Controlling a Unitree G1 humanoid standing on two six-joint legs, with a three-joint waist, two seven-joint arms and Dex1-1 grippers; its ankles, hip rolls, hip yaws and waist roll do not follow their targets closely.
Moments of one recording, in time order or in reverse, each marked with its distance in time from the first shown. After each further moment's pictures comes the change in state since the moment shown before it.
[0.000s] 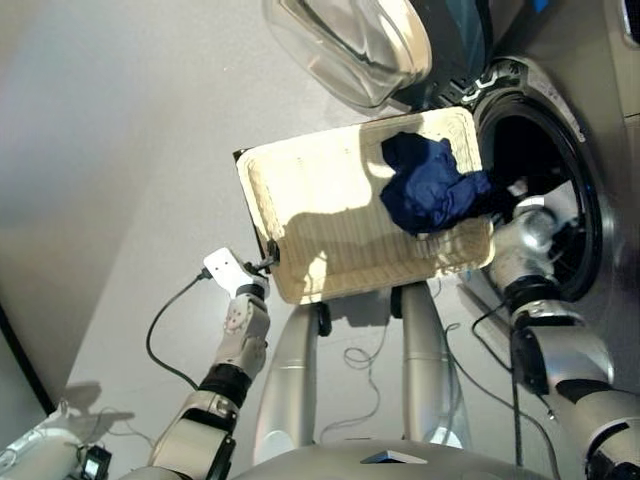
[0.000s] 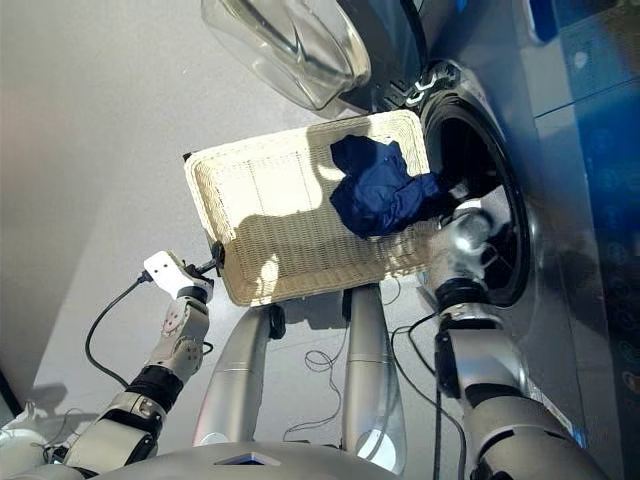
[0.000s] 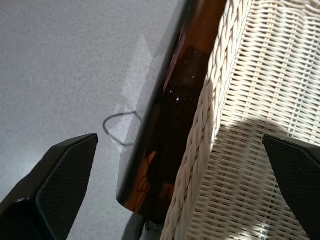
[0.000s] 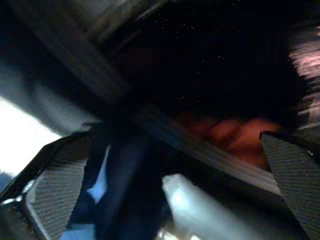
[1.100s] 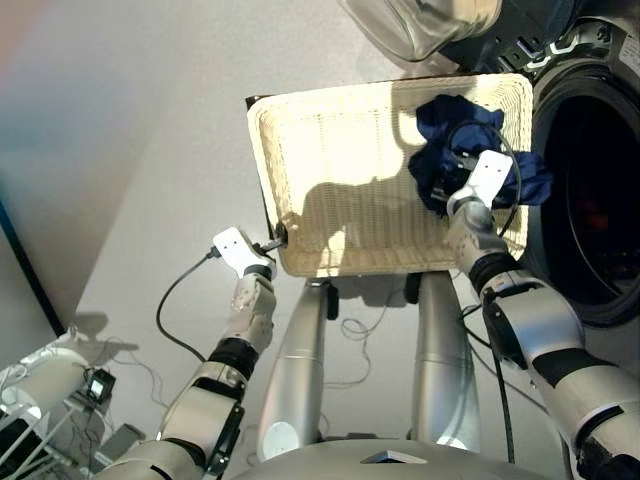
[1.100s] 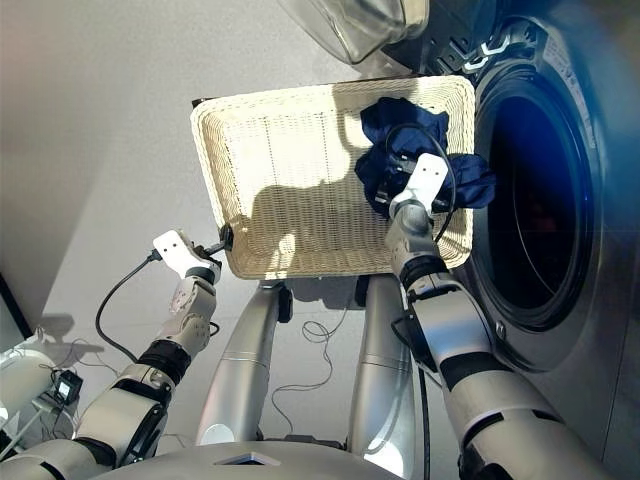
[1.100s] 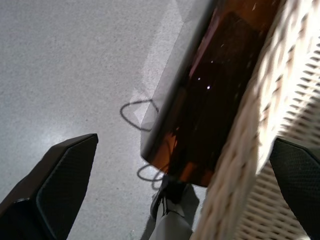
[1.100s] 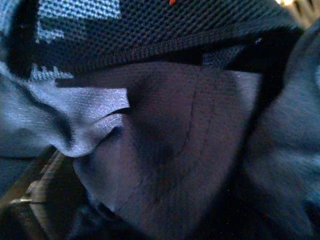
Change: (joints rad) left arm -0.151 -0.006 -0.034 0.090 -0.012 0.004 -0.021; right arm -0.327 0.006 0.057 0.306 0.012 0.131 0.169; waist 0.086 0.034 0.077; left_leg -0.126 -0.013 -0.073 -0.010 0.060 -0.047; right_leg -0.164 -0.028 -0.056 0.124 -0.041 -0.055
